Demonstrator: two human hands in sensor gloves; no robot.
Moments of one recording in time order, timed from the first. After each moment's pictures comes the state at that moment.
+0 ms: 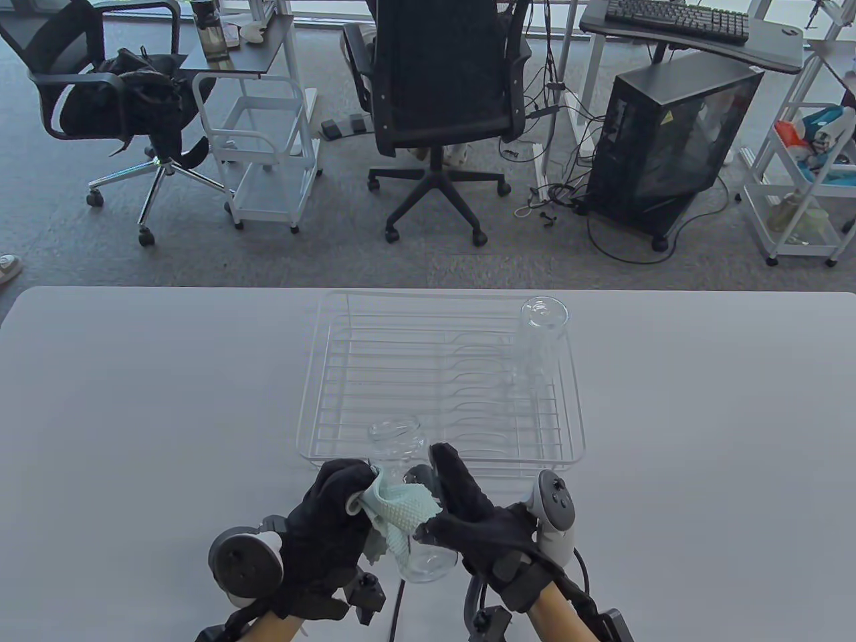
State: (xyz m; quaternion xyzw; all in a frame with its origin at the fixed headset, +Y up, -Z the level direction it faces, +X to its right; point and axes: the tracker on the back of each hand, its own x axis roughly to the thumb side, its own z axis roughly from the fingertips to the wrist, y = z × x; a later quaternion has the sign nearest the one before) left_hand -0.176 -0.674 -0.256 0.23 -0.27 0.52 0.78; right_hand 0.076 -0.712 -0.288 0.31 0.14 0.56 0.75
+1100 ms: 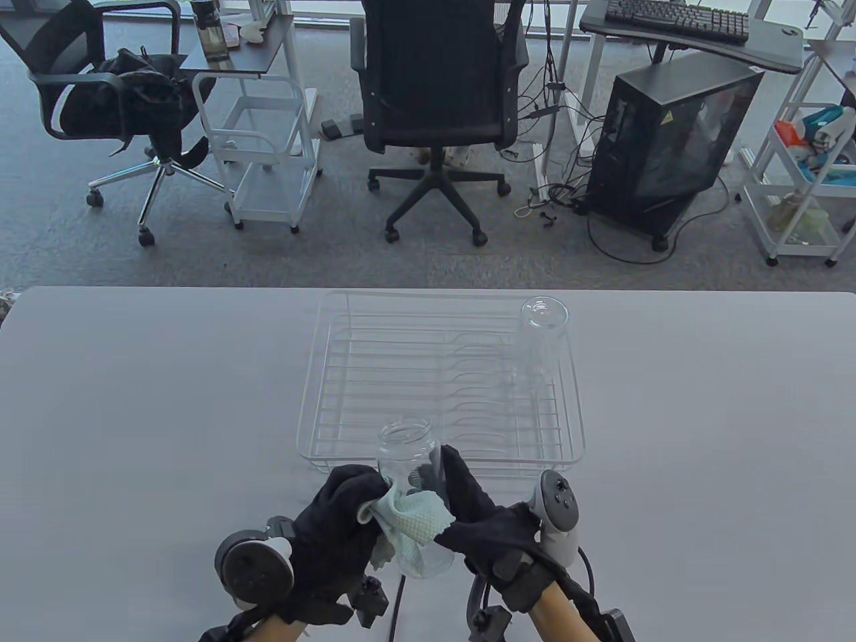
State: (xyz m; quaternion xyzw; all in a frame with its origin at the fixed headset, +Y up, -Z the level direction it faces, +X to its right) left_hand -0.174 -0.673 -0.254 0.24 -0.29 0.50 0.78; right_hand 0.074 -0.713 -0.286 0.31 0.16 0.58 0.74
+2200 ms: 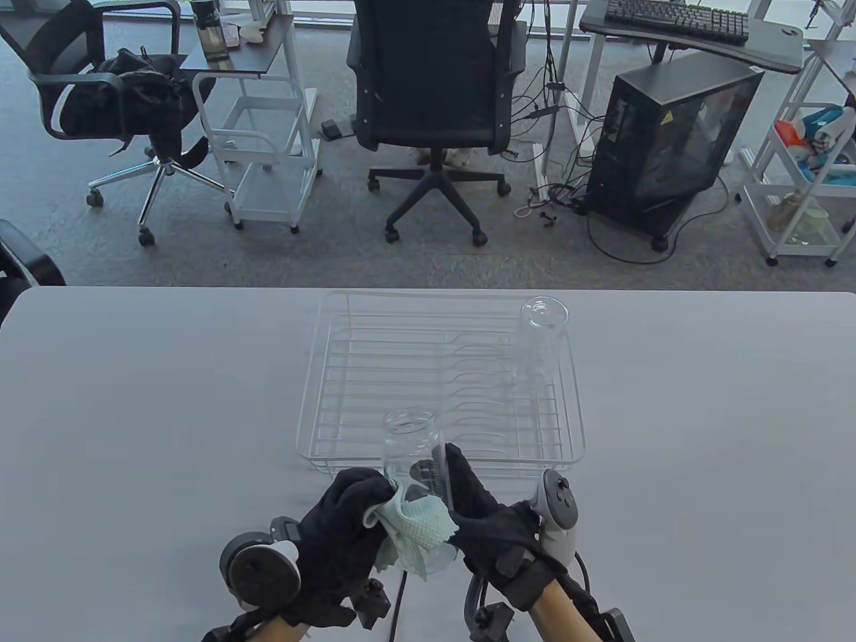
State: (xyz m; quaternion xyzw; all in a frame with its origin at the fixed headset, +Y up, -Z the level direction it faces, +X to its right) left_hand -0.170 -0.676 -0.253 0.25 -0.30 0.48 0.79; right_hand 0.075 -0.714 -0.288 0.30 0.17 0.55 0.76
